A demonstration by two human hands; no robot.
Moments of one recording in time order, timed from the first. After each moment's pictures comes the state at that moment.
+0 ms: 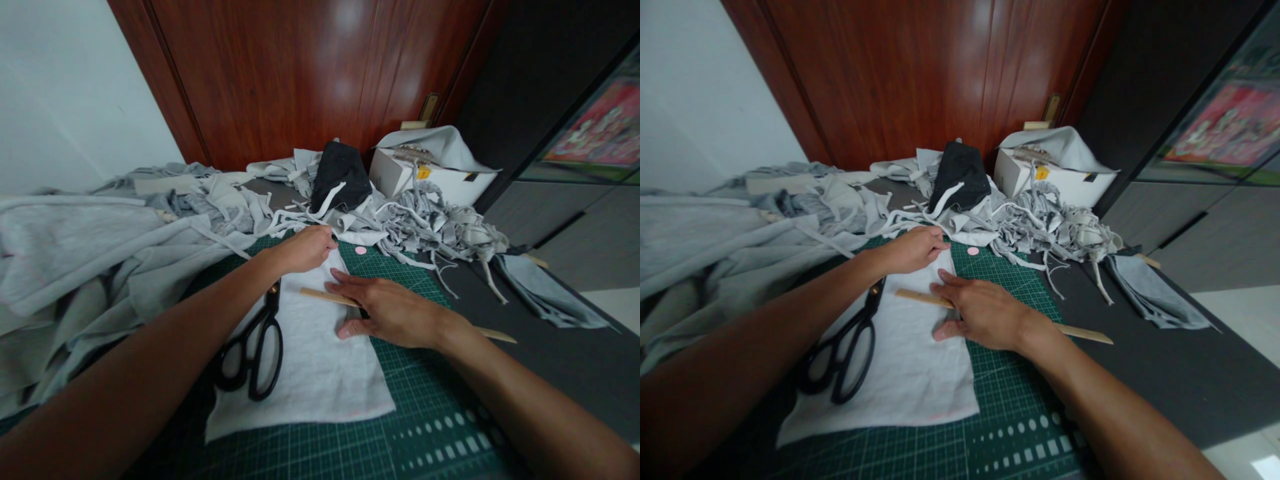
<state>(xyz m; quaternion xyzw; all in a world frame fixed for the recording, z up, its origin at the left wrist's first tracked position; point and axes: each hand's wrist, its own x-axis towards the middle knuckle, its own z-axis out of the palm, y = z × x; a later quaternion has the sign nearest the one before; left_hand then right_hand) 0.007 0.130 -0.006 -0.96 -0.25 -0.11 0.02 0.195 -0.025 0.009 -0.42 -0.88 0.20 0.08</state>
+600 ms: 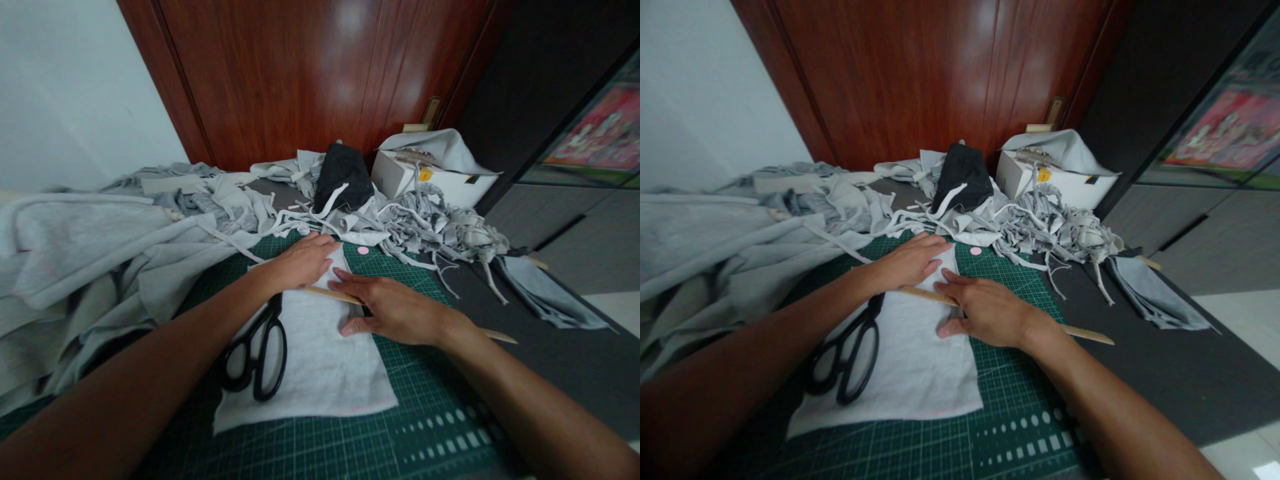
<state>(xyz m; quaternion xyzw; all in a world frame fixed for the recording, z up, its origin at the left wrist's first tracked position) -0.009 0.103 -0.019 -0.95 -0.28 -0.12 0.01 0.193 -0.027 0.015 -0.42 -0.88 0.22 0.06</state>
